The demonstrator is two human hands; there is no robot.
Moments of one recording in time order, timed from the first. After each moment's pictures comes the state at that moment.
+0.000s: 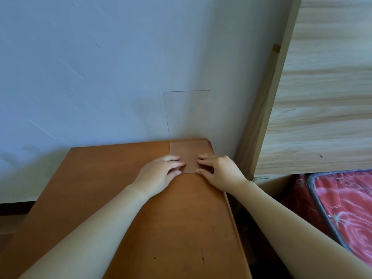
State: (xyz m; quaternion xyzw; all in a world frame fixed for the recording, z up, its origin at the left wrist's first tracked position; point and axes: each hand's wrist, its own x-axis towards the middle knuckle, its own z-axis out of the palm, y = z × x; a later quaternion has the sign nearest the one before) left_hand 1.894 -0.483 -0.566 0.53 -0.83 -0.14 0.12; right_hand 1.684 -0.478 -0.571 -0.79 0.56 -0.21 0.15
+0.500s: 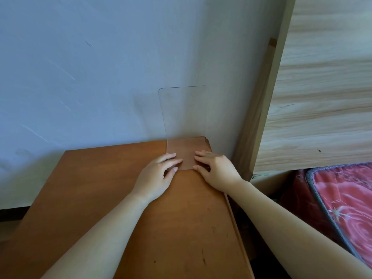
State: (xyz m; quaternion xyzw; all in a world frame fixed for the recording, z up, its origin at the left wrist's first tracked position) left_hand 1.894 -0.486 -0.592 0.54 -0.79 -0.15 0.24; right_hand 1.689 -0.484 -0.582 -0.78 0.56 -0.23 0.15
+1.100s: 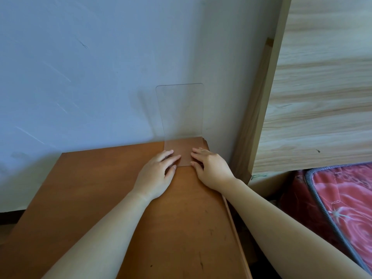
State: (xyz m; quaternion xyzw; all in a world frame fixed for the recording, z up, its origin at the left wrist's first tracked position) left_hand 1.885 -0.494 -0.592 0.55 -0.80 -0.11 0.21; right_hand 1.697 -0.491 -0.583 -0.78 0.57 -0.22 0.12
